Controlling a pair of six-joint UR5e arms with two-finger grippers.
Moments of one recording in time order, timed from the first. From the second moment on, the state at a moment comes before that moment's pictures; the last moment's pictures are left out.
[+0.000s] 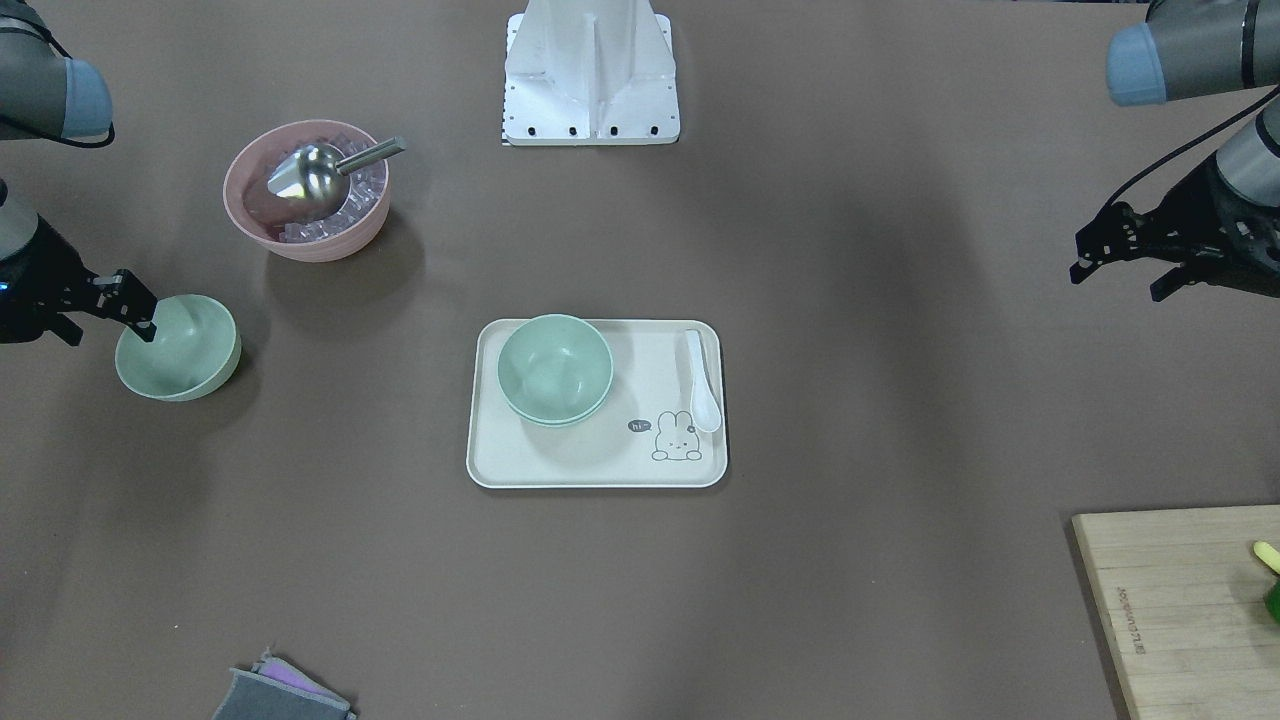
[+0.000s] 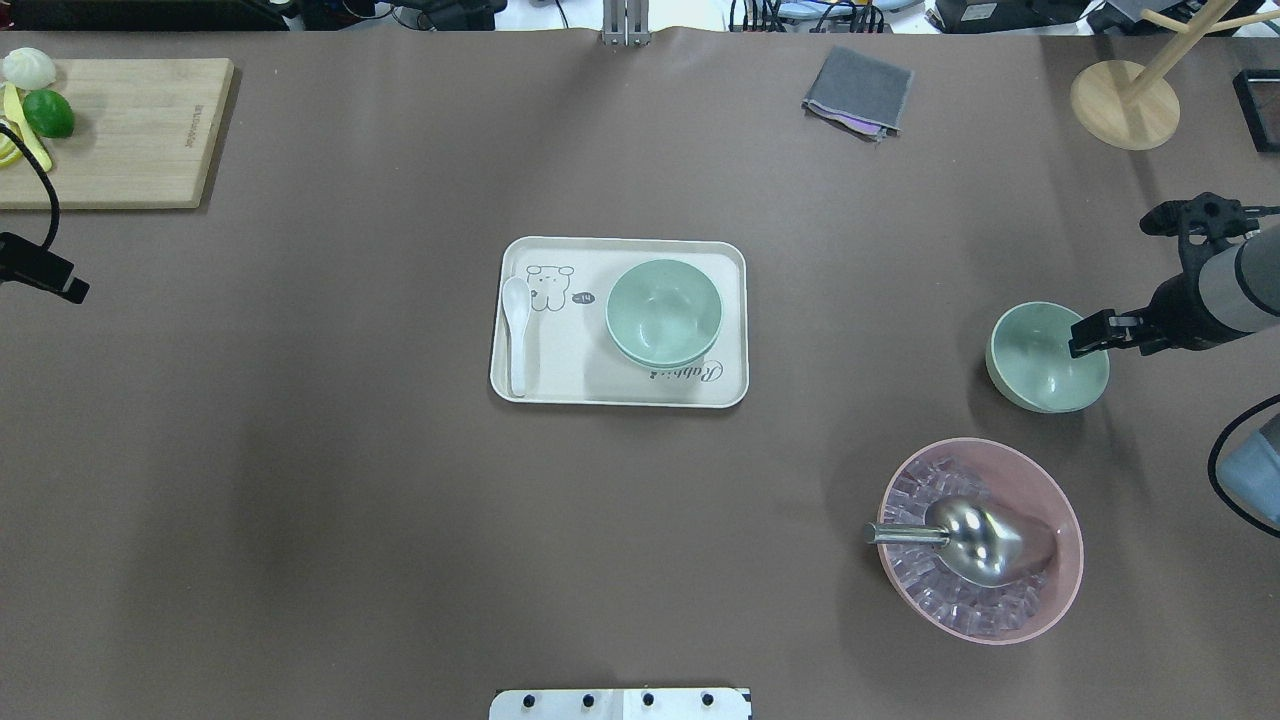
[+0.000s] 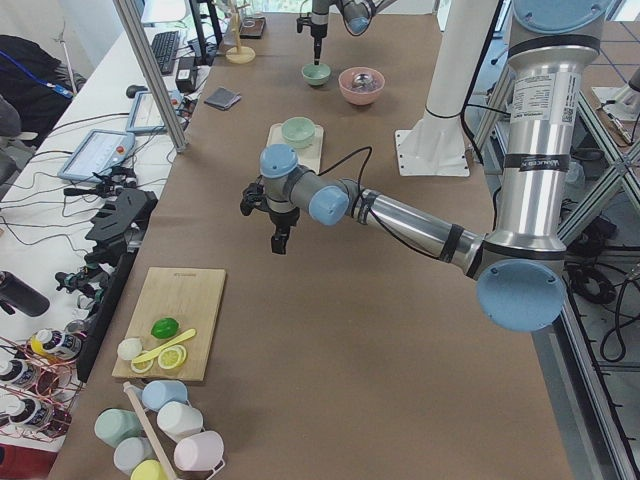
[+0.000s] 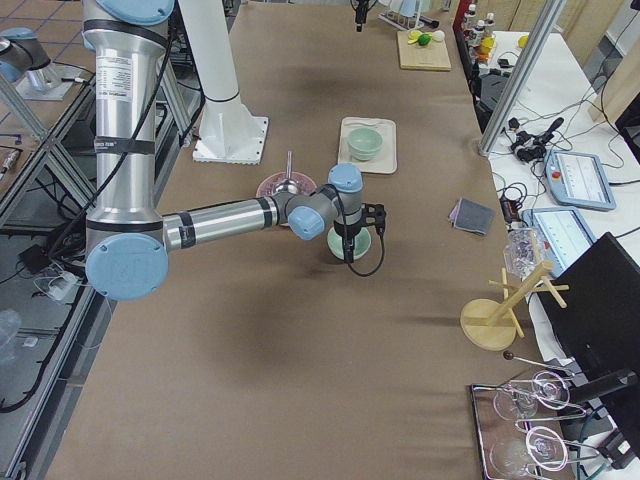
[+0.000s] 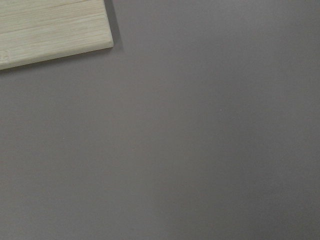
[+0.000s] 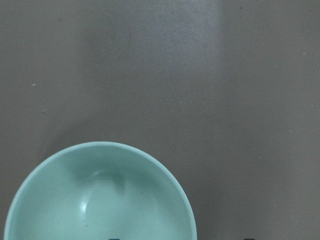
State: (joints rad) left arm -1.17 -1.61 -1.88 -1.72 -2.32 -0.39; right arm 0.95 -1.61 1.74 -1.09 2.11 0.81
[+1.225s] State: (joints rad) left arm -1.17 -1.61 -1.87 -1.72 -2.32 -0.40; right arm 0.94 -1.60 1.70 -0.99 2.12 0.83
